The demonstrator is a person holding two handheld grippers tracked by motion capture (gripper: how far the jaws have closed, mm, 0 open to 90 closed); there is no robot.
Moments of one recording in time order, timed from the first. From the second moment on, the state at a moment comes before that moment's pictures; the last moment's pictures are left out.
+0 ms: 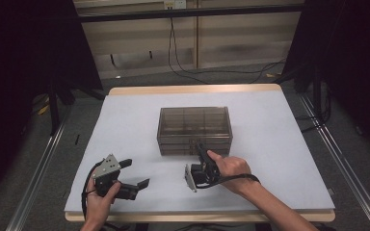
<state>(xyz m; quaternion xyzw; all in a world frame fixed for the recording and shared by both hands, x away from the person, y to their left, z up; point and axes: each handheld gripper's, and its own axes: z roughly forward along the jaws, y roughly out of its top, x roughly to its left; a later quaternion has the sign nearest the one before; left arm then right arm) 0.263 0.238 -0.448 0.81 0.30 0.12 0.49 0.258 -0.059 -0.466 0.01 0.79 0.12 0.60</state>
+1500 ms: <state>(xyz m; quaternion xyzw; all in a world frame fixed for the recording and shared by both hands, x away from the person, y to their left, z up) 0.263 0.237 -0.449 0.81 0.30 0.12 0.49 0.263 -0.043 -0.483 0.03 0.76 0.05 0.65</state>
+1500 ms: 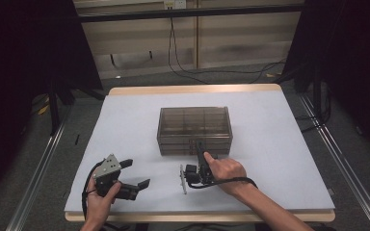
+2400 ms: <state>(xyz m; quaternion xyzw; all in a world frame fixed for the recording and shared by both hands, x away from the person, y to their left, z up) 0.263 0.238 -0.448 0.81 0.30 0.12 0.49 0.251 -0.043 -0.480 0.03 0.76 0.05 0.64</state>
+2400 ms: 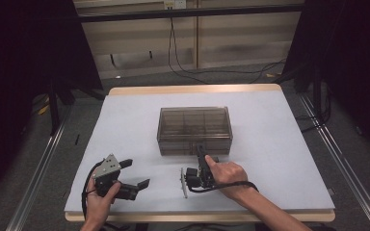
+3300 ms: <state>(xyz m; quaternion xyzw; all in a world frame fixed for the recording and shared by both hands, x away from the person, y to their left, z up) 0.263 0.237 -0.449 0.81 0.30 0.12 0.49 0.239 -0.044 -0.477 0.02 0.77 0.07 0.64</state>
